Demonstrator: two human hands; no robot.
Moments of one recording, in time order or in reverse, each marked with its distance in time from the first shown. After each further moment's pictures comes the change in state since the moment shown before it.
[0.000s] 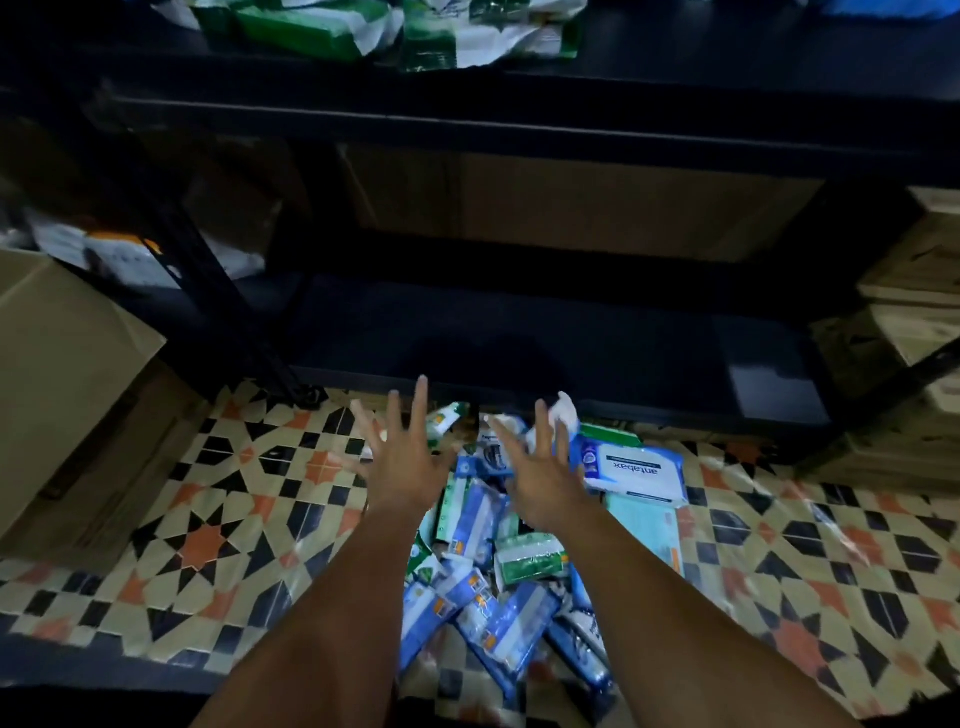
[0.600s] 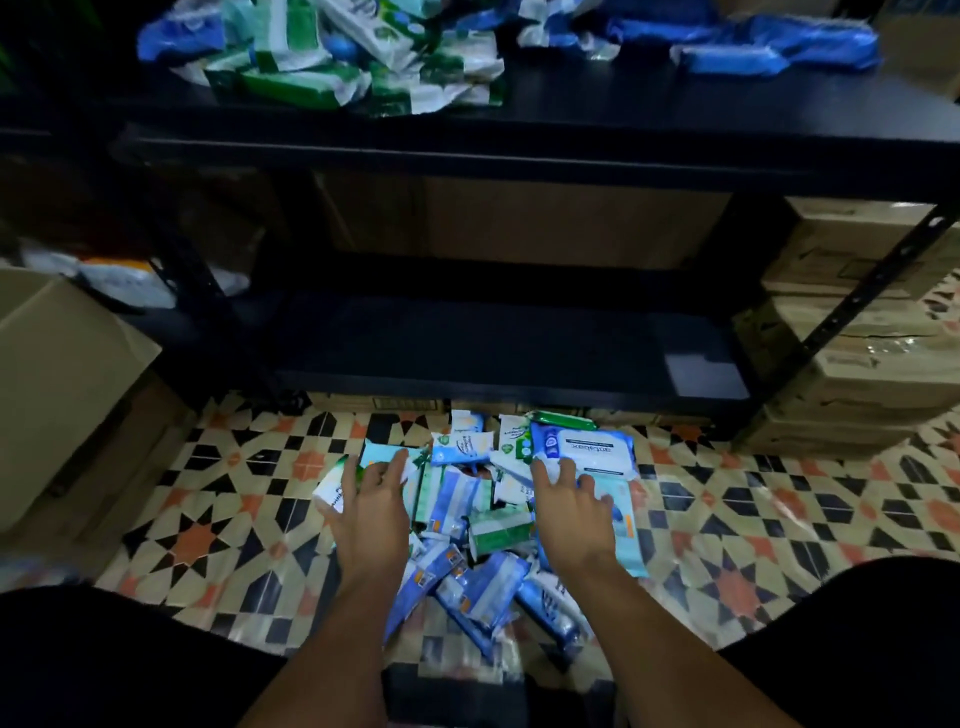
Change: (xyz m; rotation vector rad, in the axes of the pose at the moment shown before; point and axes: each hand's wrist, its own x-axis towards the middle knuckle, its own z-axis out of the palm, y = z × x) left_hand -0.112 -0.011 -0.004 0.182 0.134 0.030; right_hand -0.123 0.018 0.004 -0.331 0.217 0.235
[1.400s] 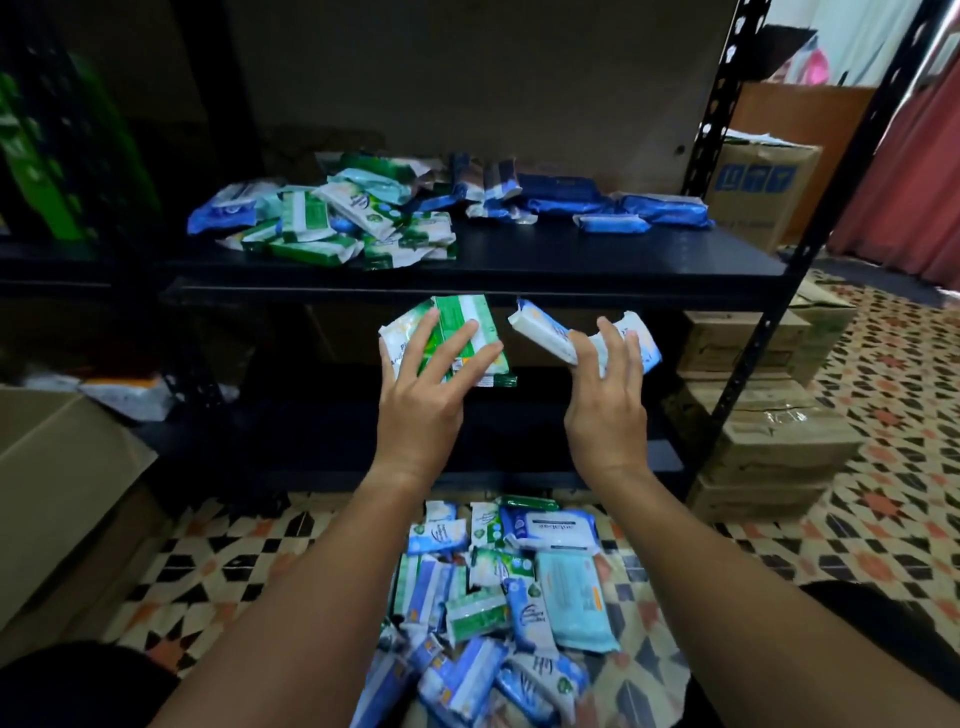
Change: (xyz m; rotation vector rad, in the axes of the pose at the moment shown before) left_hand 0.050 0.128 -0.200 -0.303 0.860 0.831; right_hand -0.003 0.056 -0.192 0.383 1.091 -0.048
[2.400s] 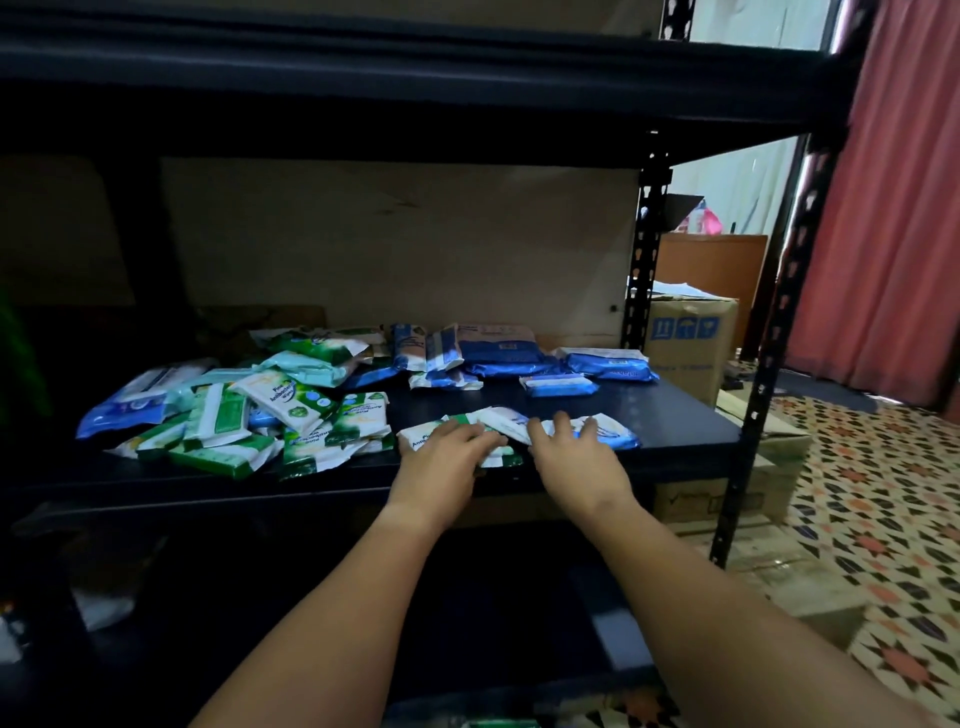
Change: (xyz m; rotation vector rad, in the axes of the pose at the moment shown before) left_hand 0.179 0.001 0.092 -0.001 -0.651 -0.039; right_hand 0.181 0.048 0.020 -0.533 -0.500 -0.078
